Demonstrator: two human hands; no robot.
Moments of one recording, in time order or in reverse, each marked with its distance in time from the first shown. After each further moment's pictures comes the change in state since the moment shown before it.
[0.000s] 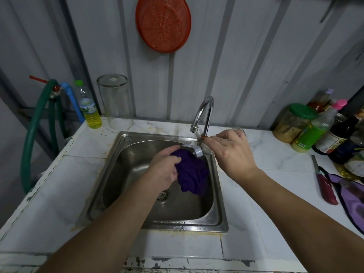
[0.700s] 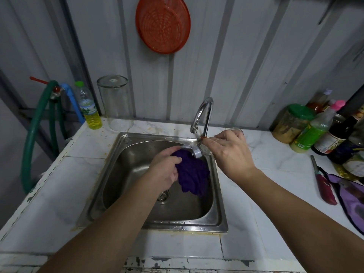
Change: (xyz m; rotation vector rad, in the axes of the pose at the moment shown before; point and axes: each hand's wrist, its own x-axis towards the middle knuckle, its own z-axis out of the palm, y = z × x) left_hand -0.004 0.001 0.003 -0.001 0.006 -0.004; right_hand 0.001 -0.003 -0.002 0.016 0.008 0.007
